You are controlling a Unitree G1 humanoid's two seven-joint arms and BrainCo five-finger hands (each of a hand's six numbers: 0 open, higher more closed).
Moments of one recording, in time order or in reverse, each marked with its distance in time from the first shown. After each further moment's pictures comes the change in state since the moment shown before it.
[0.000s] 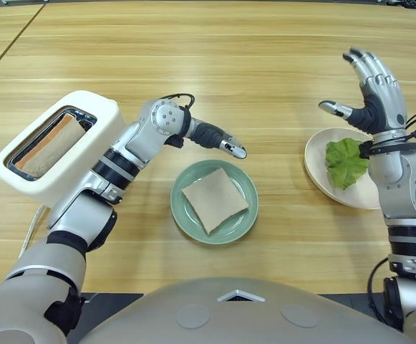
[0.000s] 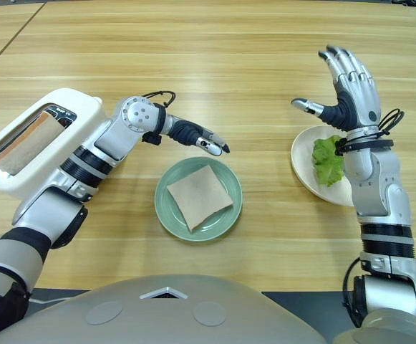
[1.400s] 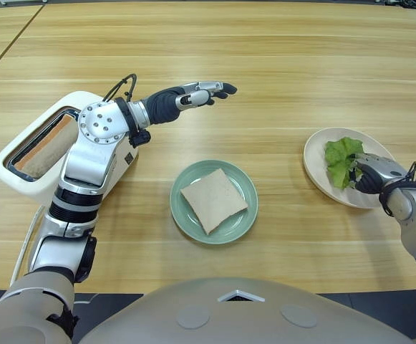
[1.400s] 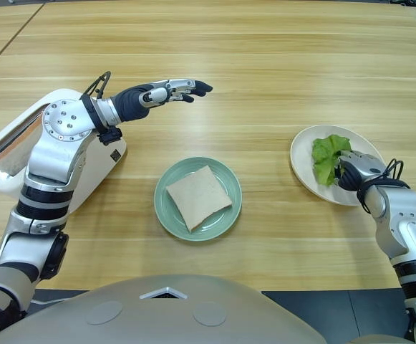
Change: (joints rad) left arm 0.296 0.102 0.367 -0.522 -0.294 0.253 0.262; right arm 0.256 -0.209 0.128 -0.013 -0.081 0.333 0.417
